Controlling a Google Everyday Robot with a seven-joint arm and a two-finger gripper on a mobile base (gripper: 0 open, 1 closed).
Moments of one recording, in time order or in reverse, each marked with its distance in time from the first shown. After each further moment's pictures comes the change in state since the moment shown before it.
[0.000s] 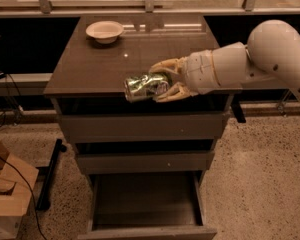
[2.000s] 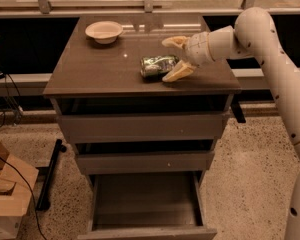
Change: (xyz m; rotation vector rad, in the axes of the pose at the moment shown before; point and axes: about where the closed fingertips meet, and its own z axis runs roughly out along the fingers) arm 0.129 -0.095 0.021 0.067 0.086 0.173
